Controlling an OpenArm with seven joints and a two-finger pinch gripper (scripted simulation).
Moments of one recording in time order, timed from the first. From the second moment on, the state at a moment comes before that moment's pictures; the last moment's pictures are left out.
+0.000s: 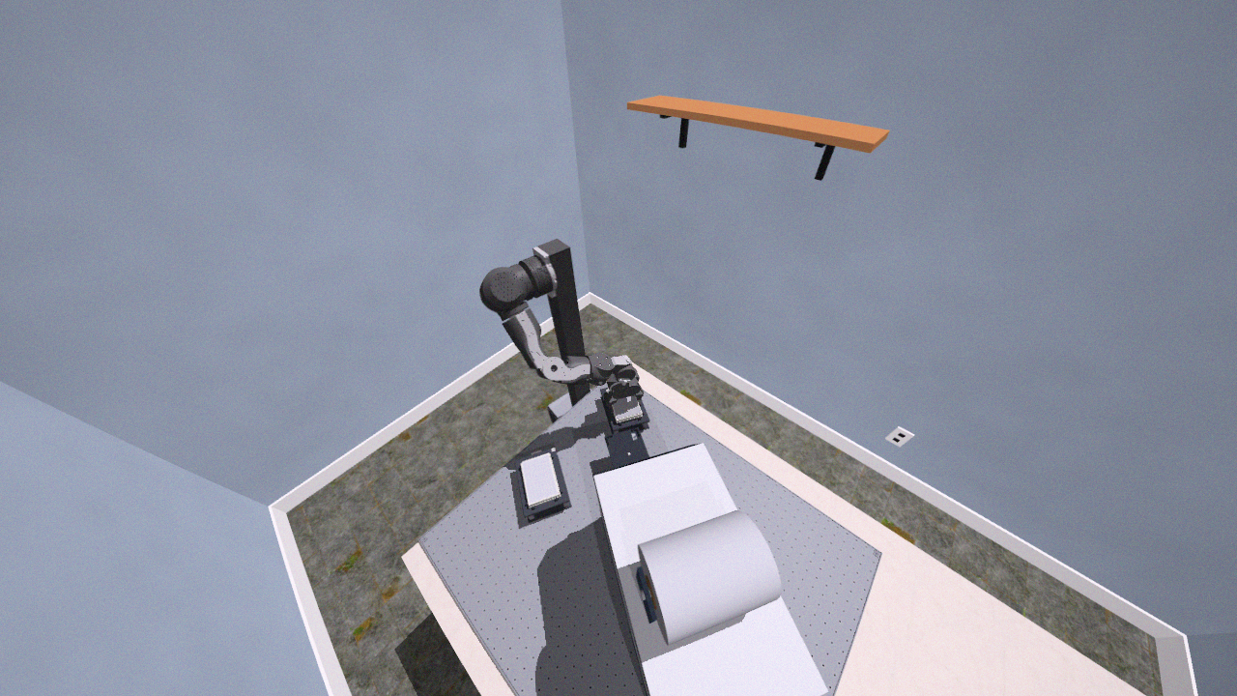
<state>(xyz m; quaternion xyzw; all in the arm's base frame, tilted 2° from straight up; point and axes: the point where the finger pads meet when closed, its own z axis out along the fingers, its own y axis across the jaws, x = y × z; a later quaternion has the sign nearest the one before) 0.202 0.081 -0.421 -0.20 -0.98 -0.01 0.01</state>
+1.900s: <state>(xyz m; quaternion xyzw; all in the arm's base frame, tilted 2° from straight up) 0.202 0.082 -0.424 -0.20 -0.98 -0.01 0.01</state>
